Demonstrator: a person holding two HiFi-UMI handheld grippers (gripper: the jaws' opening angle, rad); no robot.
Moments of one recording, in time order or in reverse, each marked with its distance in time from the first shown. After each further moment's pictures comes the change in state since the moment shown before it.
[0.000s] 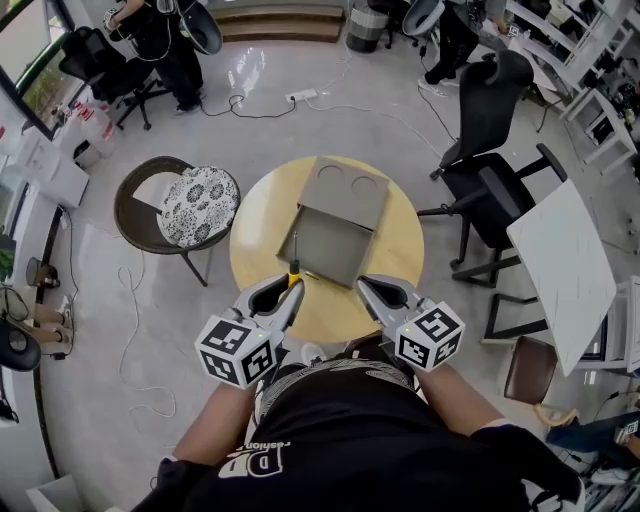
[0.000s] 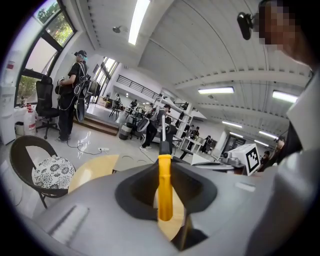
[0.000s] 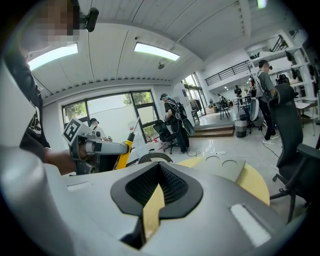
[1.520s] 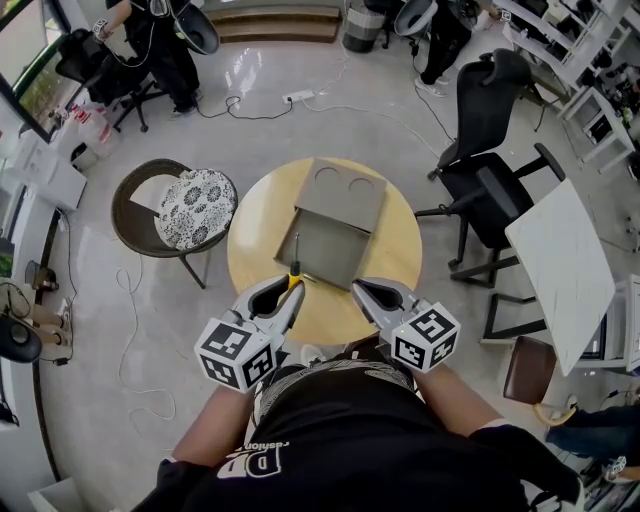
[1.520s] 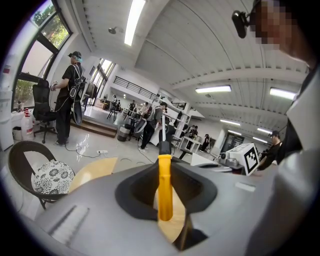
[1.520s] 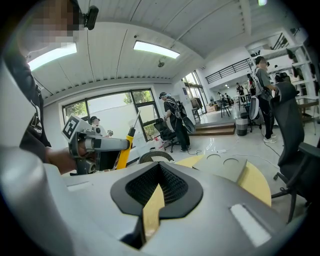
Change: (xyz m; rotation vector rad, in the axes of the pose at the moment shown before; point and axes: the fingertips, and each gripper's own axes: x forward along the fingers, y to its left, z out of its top) left arm 0.008 -0.007 0.008 0.038 -0.004 -0.010; right arm 0.003 -0.004 -0.003 0.008 0.020 0.011
